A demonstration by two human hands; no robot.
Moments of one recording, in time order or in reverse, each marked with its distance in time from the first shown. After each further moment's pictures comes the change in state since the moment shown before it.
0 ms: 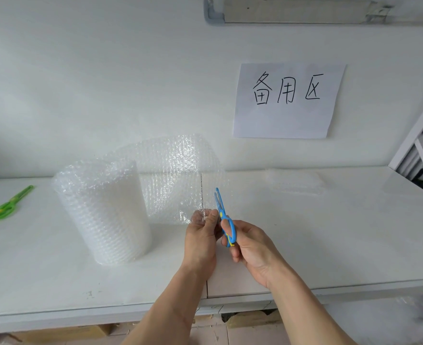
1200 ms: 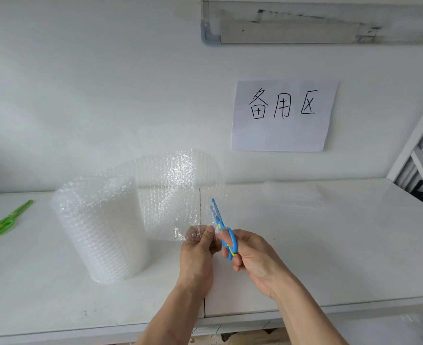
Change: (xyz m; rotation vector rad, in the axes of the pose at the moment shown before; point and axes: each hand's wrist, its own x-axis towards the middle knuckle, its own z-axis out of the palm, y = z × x) left_hand 0.003 -0.005 -0.004 -0.035 0.051 0.027; right_hand 0.001 -0.017 -0.008 -0.108 -0.054 -0.014
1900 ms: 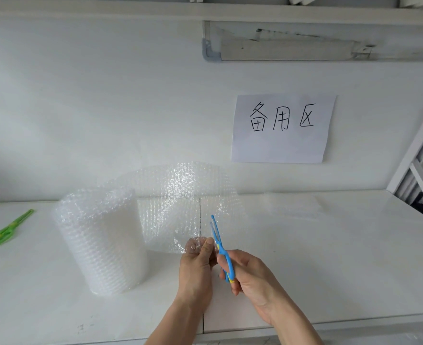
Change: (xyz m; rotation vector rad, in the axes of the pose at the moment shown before) left_hand -0.008 0.009 0.004 0.017 -0.014 -0.021; right_hand -0.010 0.012 0.004 -0.040 -0.014 -0.035
